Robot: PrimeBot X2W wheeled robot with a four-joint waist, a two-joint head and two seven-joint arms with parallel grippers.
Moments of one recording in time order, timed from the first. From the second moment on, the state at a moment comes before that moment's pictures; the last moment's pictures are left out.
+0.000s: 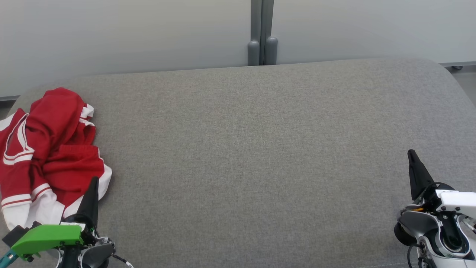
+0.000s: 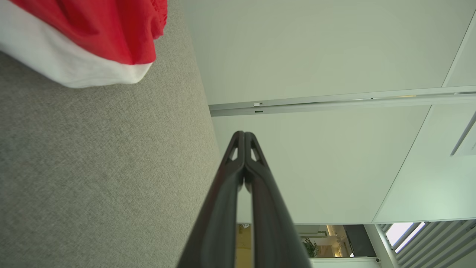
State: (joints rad) left arm -0.06 0.05 0.07 0.28 -1.62 -0.12 0.10; right arm -0.05 -0.06 -0.11 0.28 1.64 0.12 0.08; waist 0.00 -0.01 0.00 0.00
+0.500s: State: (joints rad) left arm -0.06 0.05 0.07 0.28 -1.62 -0.12 0.10; right arm -0.05 -0.06 -0.11 0.28 1.64 0.12 0.08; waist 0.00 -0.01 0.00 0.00
